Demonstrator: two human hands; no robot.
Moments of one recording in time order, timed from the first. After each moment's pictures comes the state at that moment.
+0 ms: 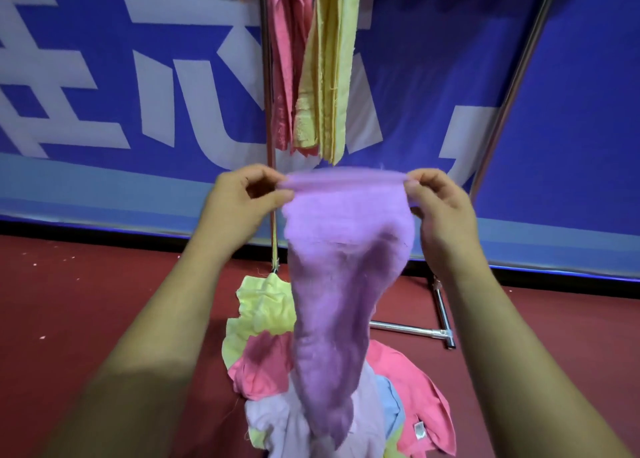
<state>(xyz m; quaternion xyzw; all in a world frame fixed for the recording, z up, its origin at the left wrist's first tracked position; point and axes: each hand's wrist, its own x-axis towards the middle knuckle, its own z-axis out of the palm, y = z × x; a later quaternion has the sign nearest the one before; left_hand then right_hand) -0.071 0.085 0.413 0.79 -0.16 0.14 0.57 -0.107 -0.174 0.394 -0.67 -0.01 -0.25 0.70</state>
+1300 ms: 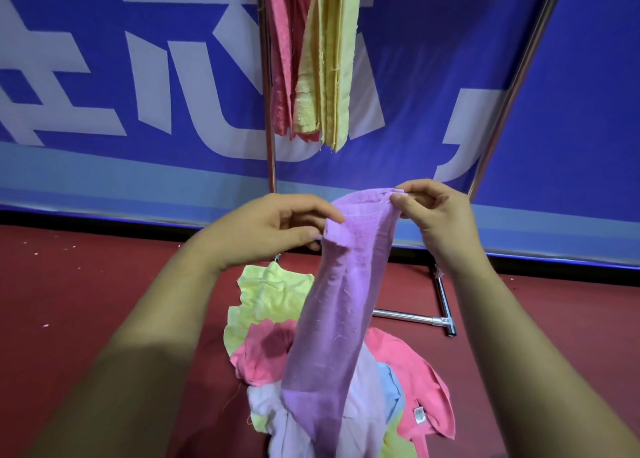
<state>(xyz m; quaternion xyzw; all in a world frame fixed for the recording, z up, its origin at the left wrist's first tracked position) -0.104 0.077 0.418 0.81 -0.33 -0.15 0.46 -0.106 -0.190 0.367 -0.74 -0.01 -0.21 0.64</state>
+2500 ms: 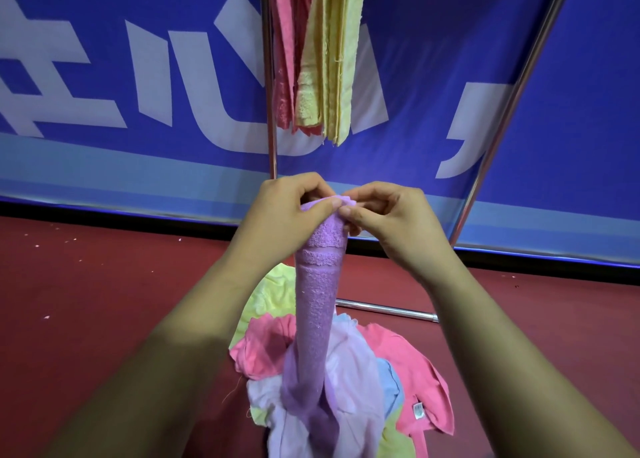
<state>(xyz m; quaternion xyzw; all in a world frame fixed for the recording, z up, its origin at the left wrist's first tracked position) -0.102 0.043 0.401 0.86 -0.23 0.13 0.44 -0.126 -0.136 0.384 -0.75 -0.12 -0.08 0.64</state>
